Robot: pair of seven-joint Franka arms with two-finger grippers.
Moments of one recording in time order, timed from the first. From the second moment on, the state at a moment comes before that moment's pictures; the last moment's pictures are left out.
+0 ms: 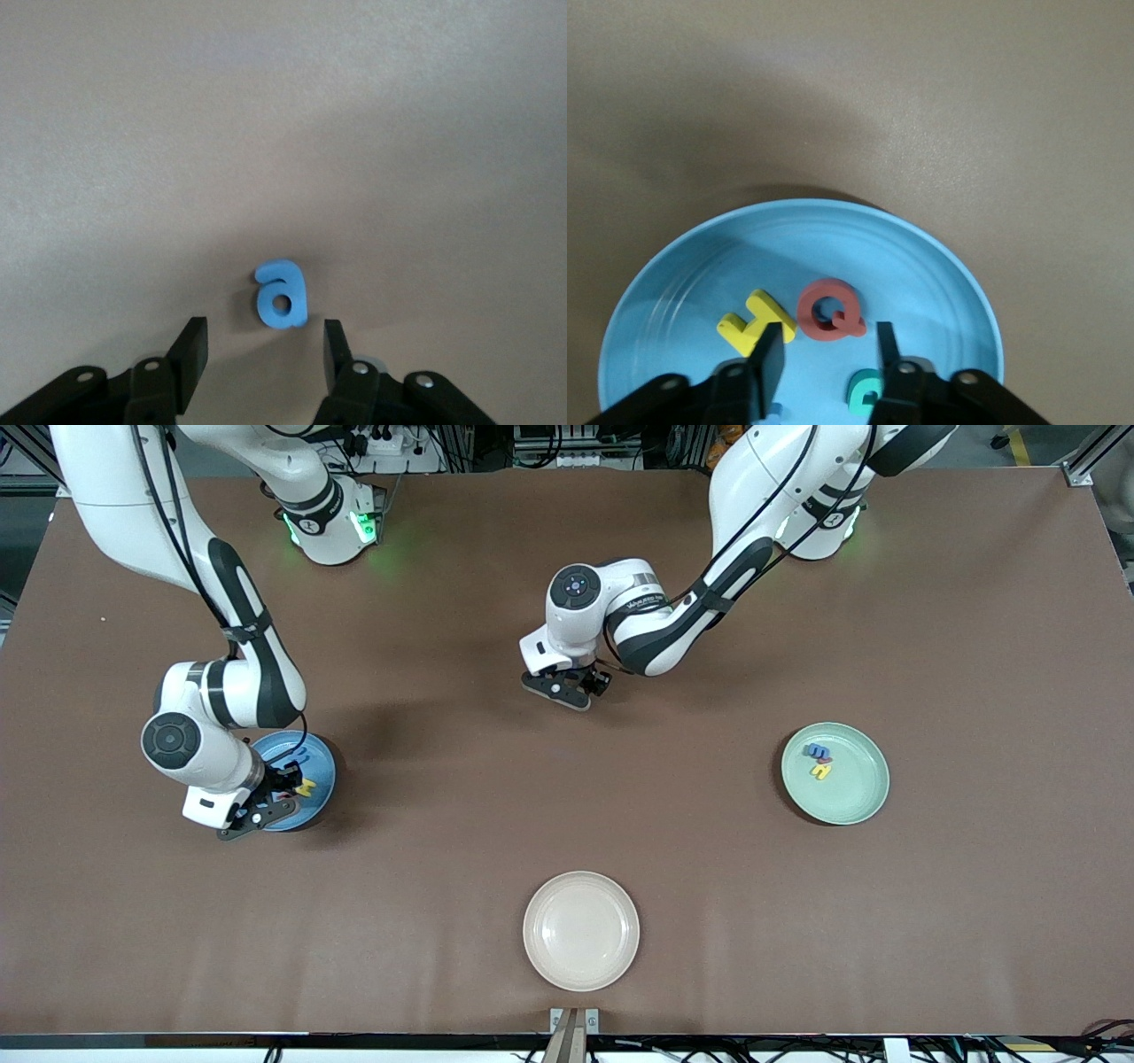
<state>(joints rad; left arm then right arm) -0.45 0.71 -0.53 -1.82 0.45 2.42 -0.79 0.18 0.52 -0.17 -1.97 -0.06 2.43 -0.42</state>
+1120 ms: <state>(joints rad) -0.52 0.74 -0.48 -1.78 0.45 2.47 -0.81 0.11 0.23 -0.10 -1.71 -0.05 1.84 -0.25</state>
